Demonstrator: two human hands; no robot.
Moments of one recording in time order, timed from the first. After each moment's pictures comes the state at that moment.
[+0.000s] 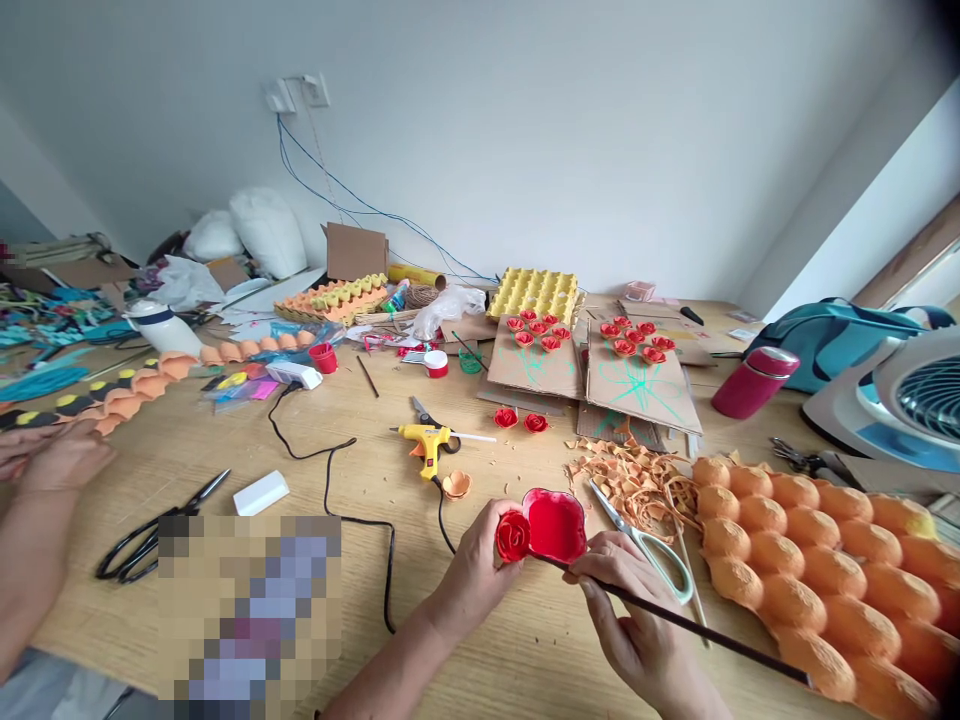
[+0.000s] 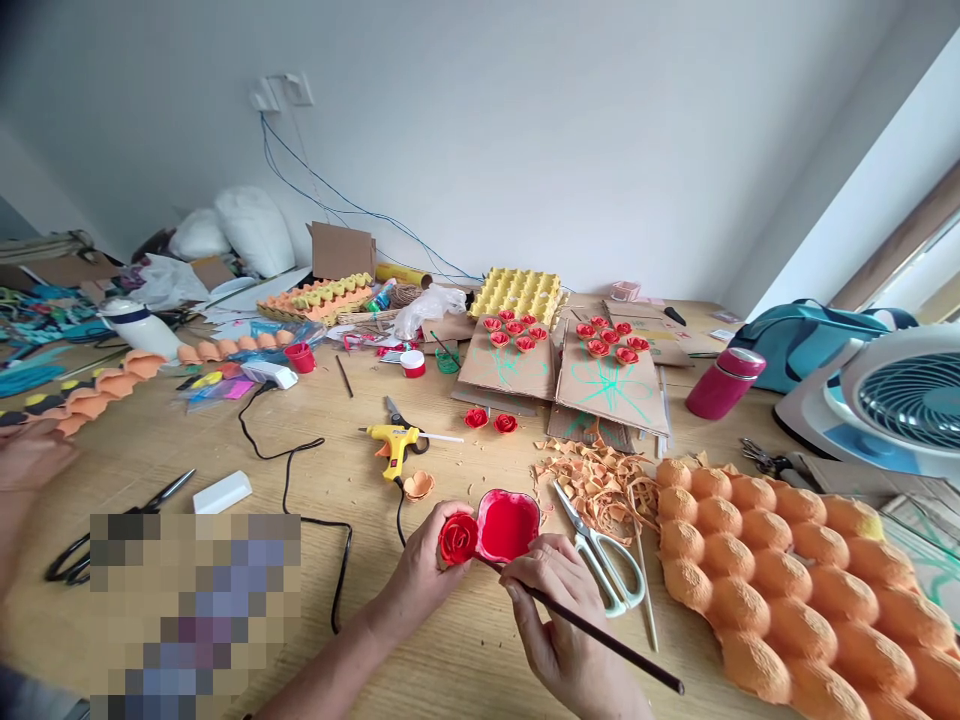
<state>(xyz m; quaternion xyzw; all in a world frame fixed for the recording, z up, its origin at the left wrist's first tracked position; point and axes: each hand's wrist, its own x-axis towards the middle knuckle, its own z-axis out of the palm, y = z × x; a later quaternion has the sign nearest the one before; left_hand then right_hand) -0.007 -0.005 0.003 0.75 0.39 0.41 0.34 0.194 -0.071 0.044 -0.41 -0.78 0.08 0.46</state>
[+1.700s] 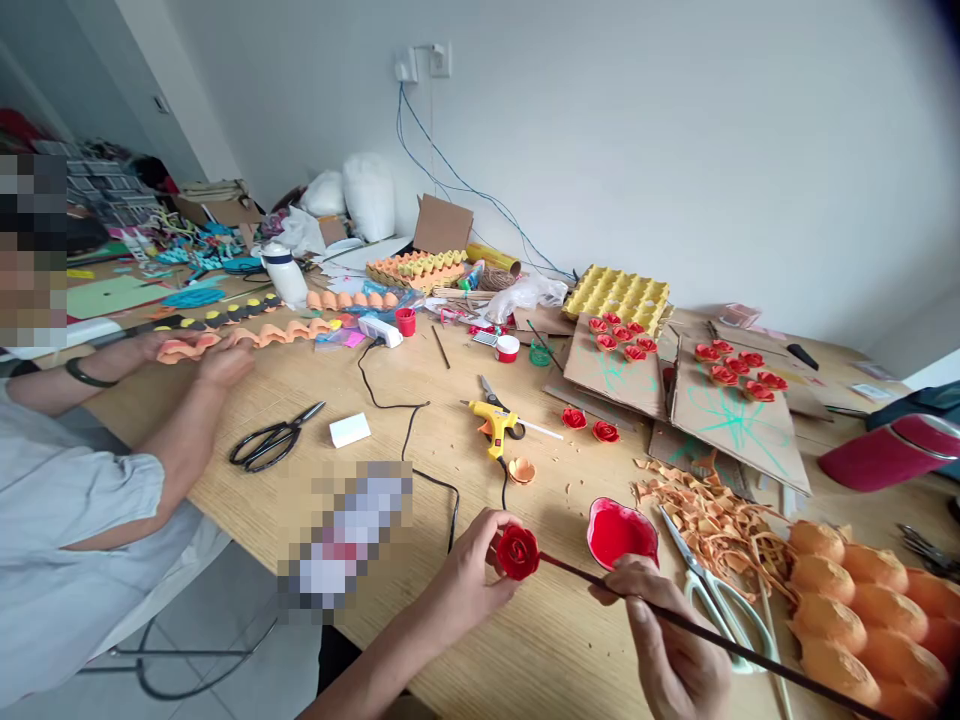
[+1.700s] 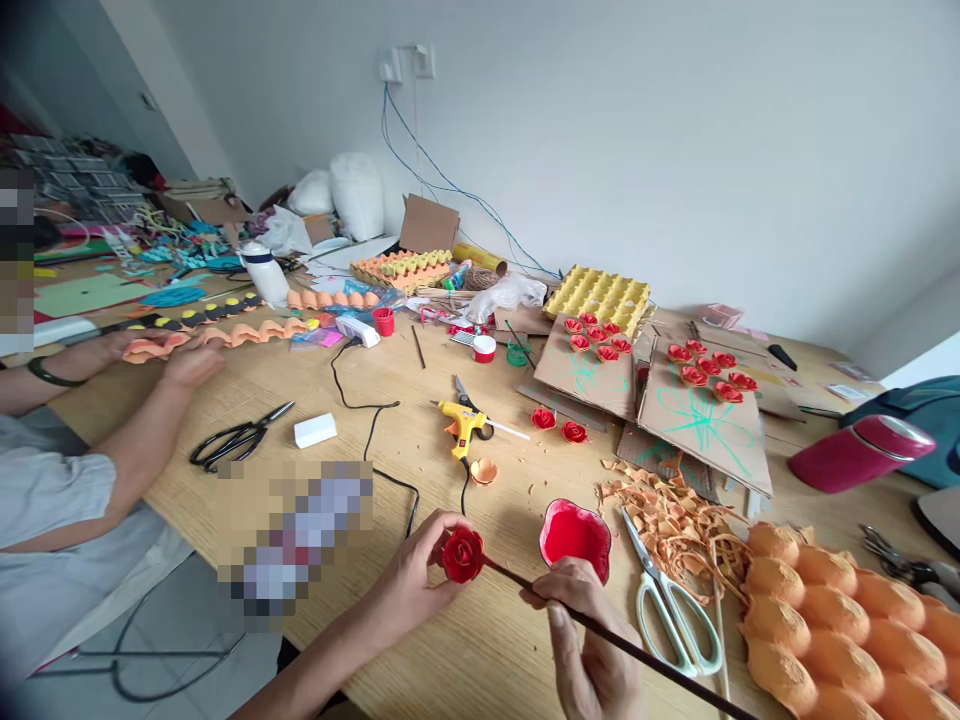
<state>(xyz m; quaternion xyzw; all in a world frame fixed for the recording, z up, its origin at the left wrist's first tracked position) -0.085 -0.052 0.010 0.63 0.47 0.41 0.45 0.146 -0.071 0.051 -0.38 -0.75 0.16 0.52</state>
